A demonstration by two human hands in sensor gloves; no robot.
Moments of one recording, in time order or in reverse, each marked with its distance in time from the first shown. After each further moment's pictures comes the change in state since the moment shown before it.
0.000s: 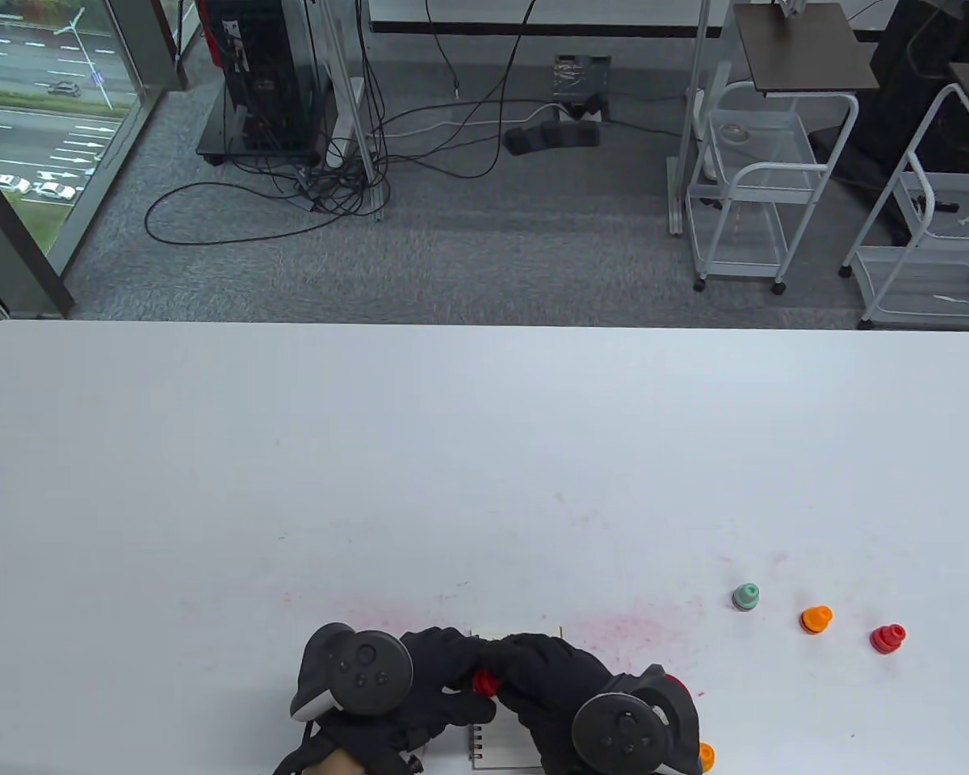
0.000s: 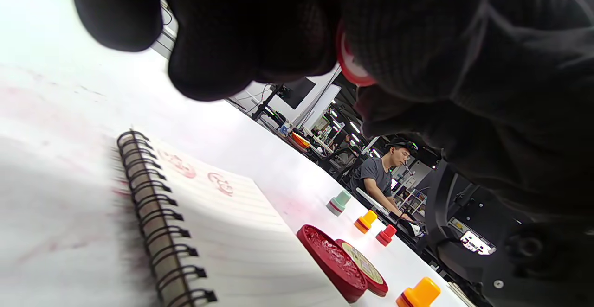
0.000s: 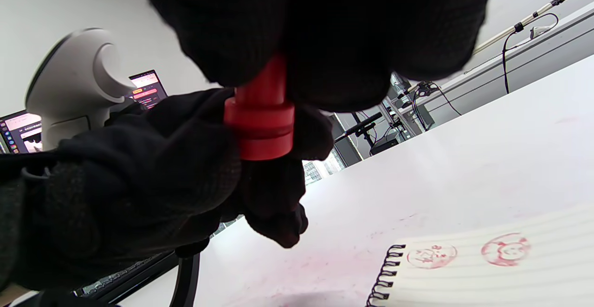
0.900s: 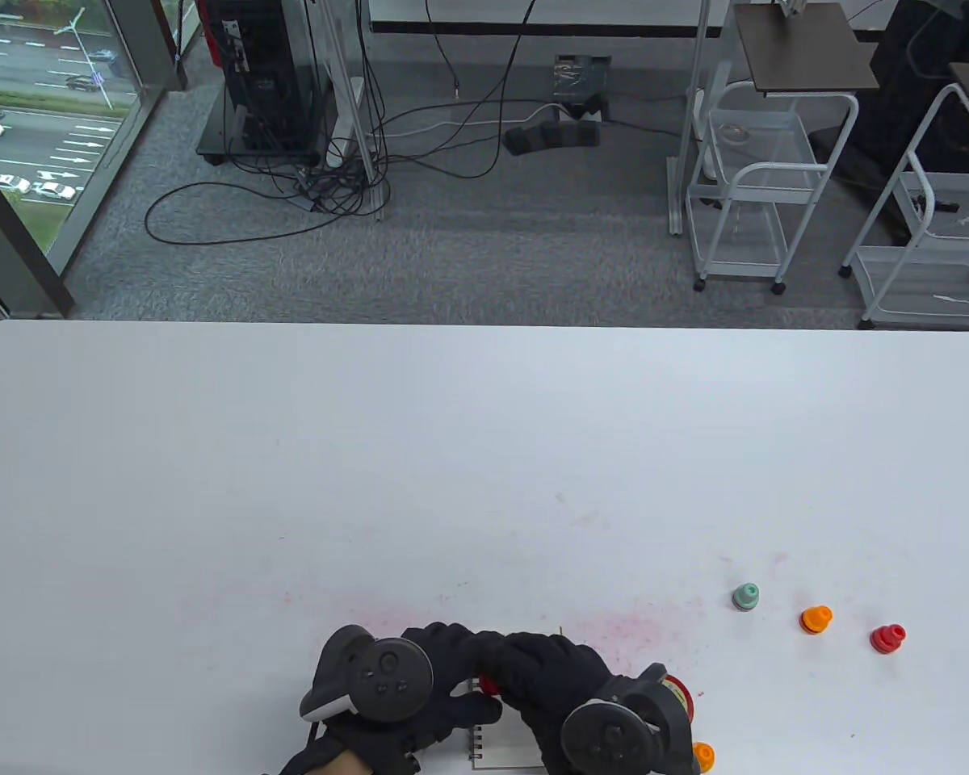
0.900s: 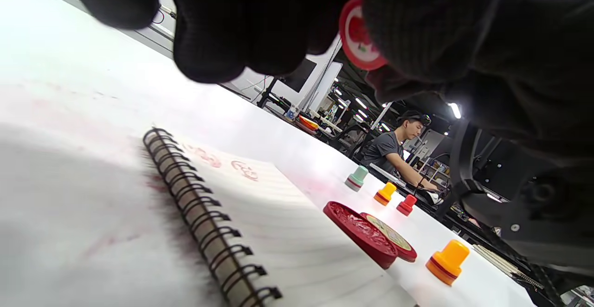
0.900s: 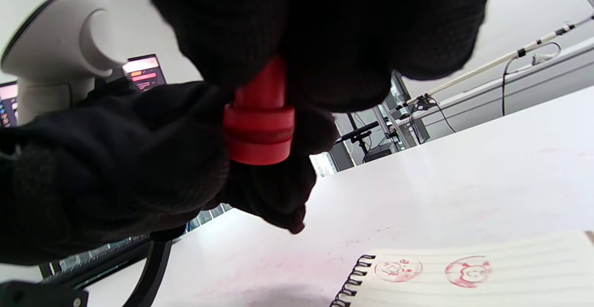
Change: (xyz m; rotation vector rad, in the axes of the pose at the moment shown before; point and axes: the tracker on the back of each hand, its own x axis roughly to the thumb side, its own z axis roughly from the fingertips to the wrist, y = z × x) left_hand 0.005 -0.004 -0.004 -0.064 0.009 -0.119; right_hand 0.002 -0.003 -0.002 -0.003 0.001 0.082
